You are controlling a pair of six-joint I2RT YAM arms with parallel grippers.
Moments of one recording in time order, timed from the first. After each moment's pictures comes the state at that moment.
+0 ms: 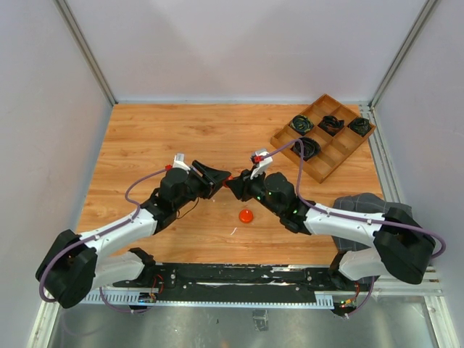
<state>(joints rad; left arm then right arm) -0.62 1.11 0.47 0.36 0.02 -1.38 0.95 1.34 0.64 0.54 0.17 0.39</state>
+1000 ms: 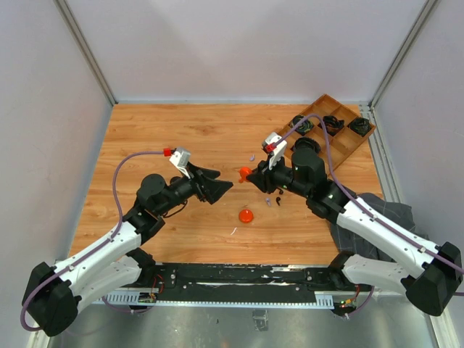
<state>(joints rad) -0.62 0.84 0.46 0.43 0.25 -0.57 0.78 1.07 0.86 -0.08 -0.15 0.08</state>
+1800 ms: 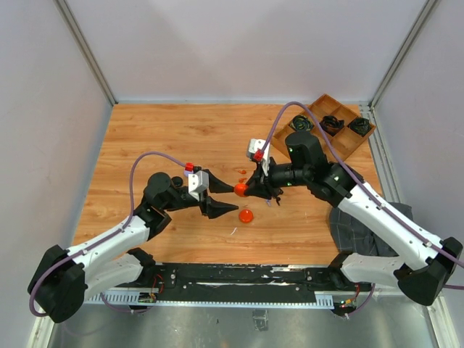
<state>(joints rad) -0.62 0.96 0.43 0.63 0.80 -0.06 0.76 1.15 1.19 -0.55 -0.58 -0.25</state>
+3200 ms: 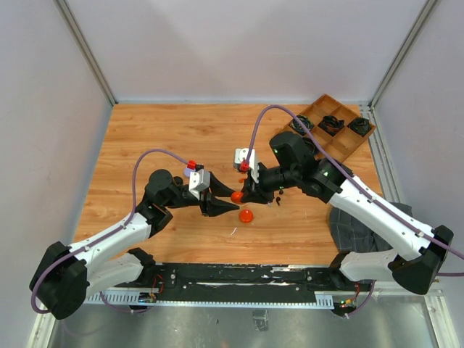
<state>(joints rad) -0.62 1.01 0.47 0.64 0.90 -0.10 0.84 1.25 1.30 -0.72 -0.56 -0.39</state>
